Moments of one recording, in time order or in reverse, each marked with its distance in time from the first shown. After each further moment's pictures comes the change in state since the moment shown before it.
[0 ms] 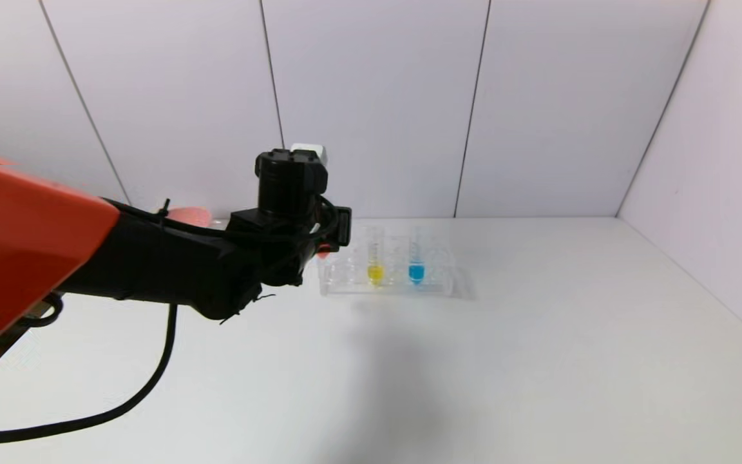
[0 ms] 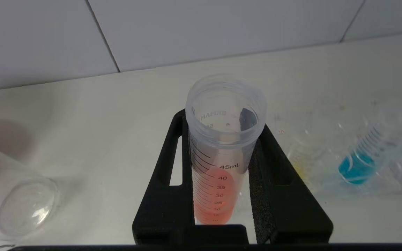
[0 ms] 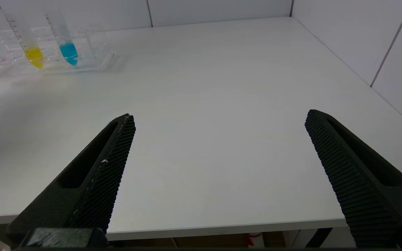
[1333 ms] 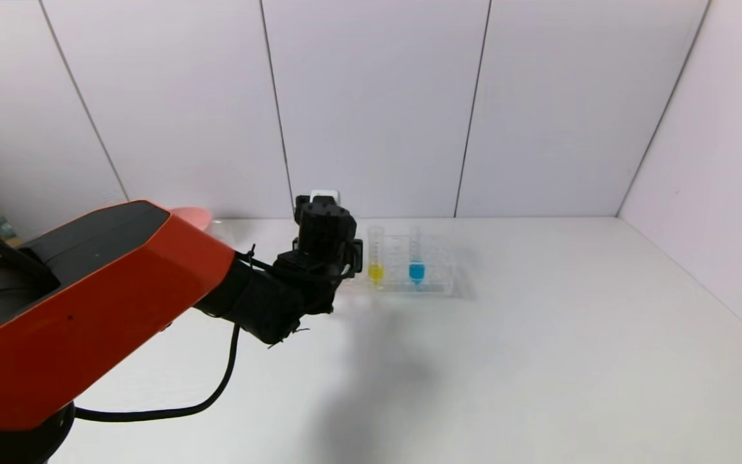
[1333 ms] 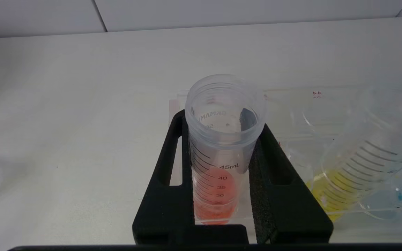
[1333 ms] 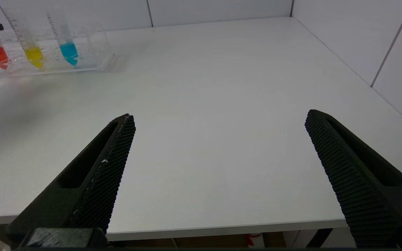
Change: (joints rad) left arm -0.010 0.232 -0.036 -0.177 0.089 -0.064; right arm 0.000 0.000 0.000 0.000 0.000 0.000
